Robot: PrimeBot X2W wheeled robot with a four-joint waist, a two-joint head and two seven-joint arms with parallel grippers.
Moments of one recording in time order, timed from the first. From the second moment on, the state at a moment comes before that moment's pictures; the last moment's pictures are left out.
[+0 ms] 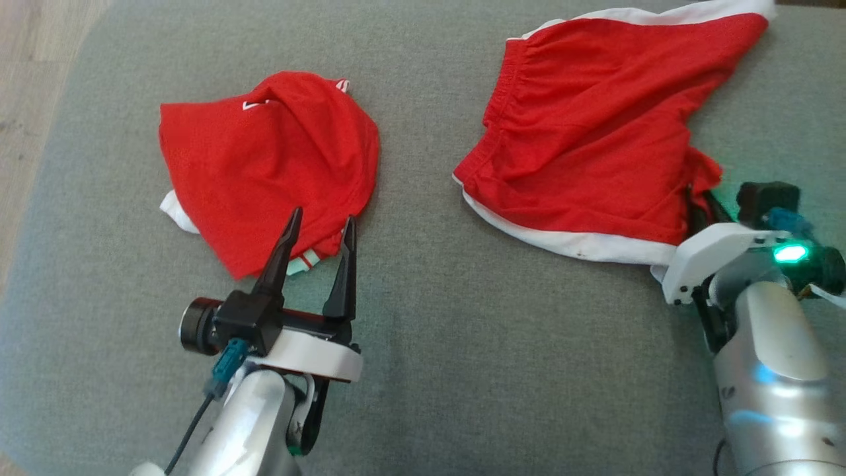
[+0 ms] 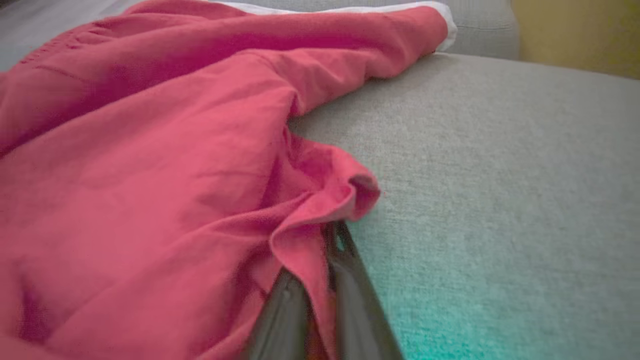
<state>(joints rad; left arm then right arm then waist) -0.28 0.05 -0.35 0.32 -0.25 0.00 -0.25 -0.53 -0.05 -0.21 0.76 -0.14 0.13 0.01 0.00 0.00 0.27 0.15</state>
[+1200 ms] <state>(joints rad) -0.26 0.05 -0.34 0.32 -0.24 0.00 -0.25 -0.39 -0.08 -0.21 0.35 -0.15 0.13 -0.11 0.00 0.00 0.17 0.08</state>
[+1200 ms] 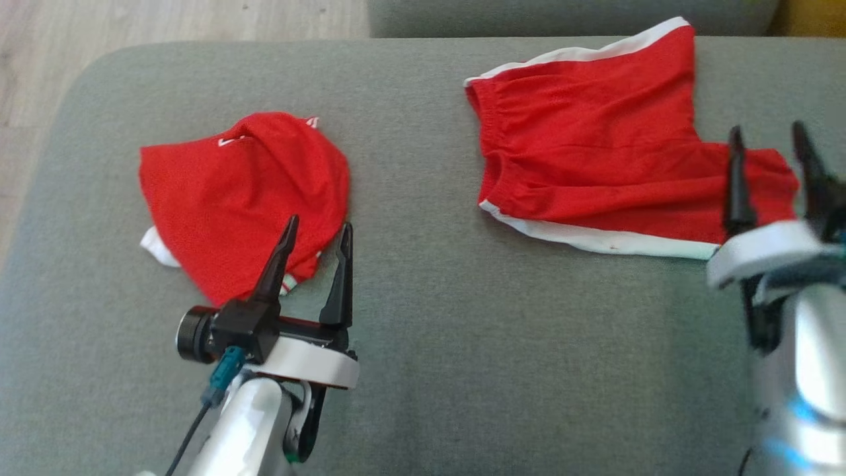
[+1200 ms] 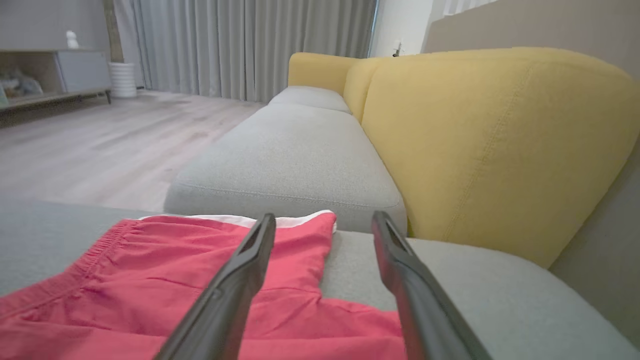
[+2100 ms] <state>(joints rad) -0.45 0.10 -0.52 0.48 -0.12 -0.12 -0.19 -0.18 -0.05 -0.07 0.27 0.09 0.13 -0.25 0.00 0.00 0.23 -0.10</state>
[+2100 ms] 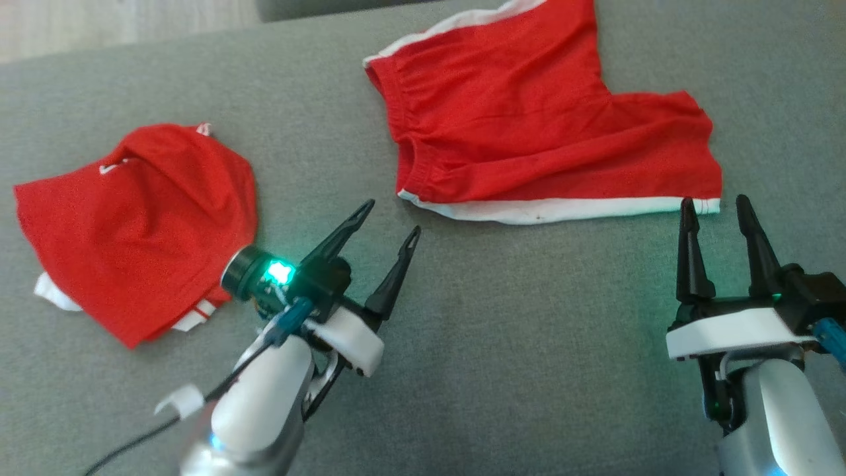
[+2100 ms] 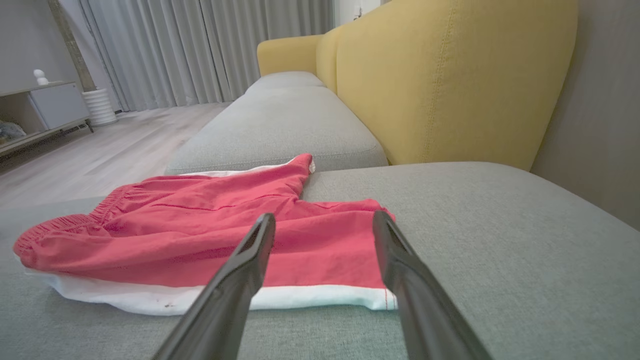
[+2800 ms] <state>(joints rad) -0.68 0.15 -0.67 0.70 -0.16 -0.13 -0.15 -0.22 -0.05 -0.04 0.26 0.12 0.13 -0.25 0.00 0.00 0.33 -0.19</state>
